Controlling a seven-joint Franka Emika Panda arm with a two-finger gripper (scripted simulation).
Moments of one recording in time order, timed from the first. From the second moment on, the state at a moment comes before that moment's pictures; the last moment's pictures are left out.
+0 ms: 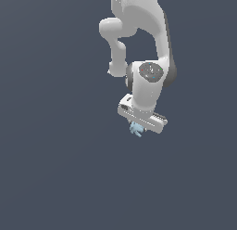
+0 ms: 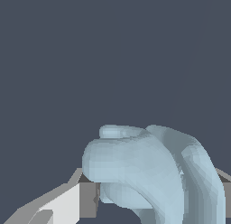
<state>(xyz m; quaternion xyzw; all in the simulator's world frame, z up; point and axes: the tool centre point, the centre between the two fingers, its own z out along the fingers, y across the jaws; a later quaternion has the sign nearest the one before) 0.009 0.090 0.130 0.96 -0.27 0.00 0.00</state>
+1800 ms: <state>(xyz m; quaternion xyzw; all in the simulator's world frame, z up) -0.066 0.191 0.490 0.96 -0.27 0.00 0.00</state>
